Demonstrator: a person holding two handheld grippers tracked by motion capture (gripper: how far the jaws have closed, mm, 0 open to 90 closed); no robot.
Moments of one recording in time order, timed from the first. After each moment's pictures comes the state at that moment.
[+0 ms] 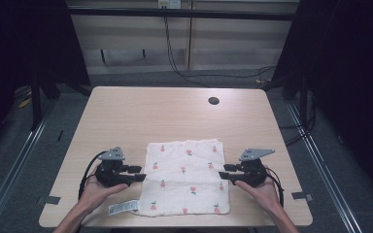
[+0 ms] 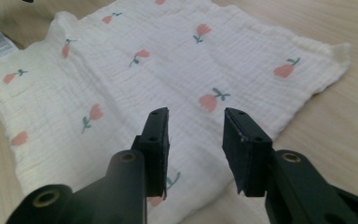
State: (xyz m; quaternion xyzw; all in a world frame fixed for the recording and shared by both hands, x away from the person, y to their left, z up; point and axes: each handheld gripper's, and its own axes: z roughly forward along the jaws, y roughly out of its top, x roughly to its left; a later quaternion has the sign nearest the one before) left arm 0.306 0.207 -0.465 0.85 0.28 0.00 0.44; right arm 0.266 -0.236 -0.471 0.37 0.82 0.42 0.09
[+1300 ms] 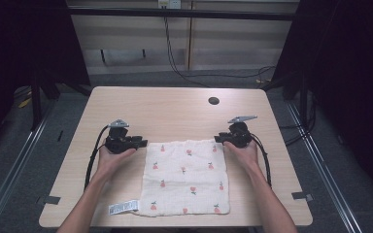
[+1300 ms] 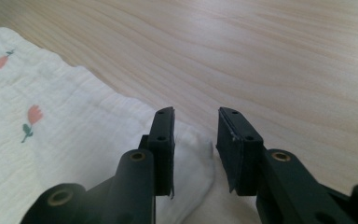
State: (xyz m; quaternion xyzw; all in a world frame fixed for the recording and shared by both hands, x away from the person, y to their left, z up) left arm 0.407 0.195 -0.488 0.80 0.39 0.04 0.45; right arm 0.403 -0.235 -0.501 0.46 0.79 0.39 0.12
